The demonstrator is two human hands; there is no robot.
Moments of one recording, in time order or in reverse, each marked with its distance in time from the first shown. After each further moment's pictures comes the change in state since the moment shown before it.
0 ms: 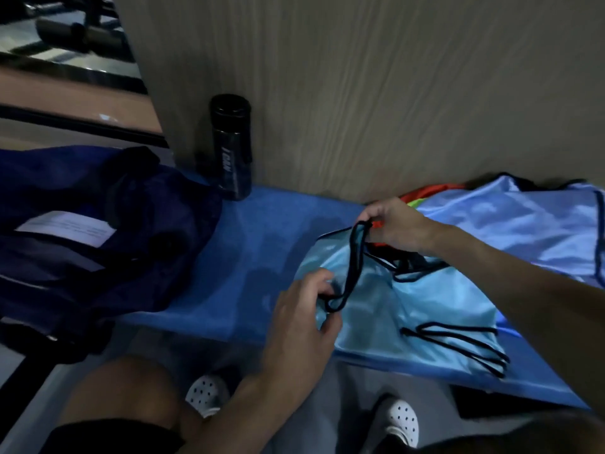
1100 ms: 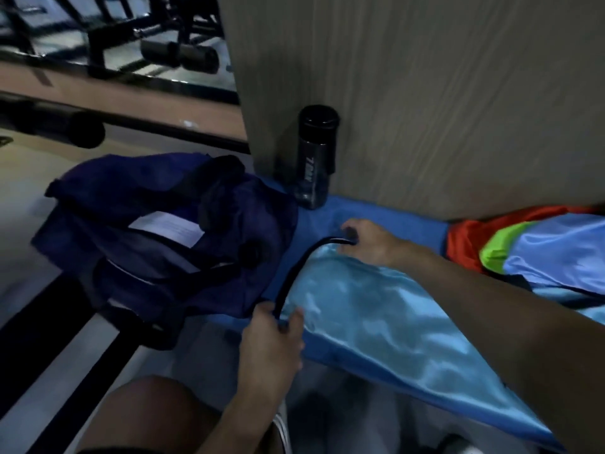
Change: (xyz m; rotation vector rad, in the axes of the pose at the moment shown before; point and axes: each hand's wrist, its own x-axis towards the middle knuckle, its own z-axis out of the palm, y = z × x) left_hand 0.000 -0.080 -0.089 -0.042 0.163 -0.786; right_hand 0.104 -0.044 0.122 -0.243 -0.119 0.050
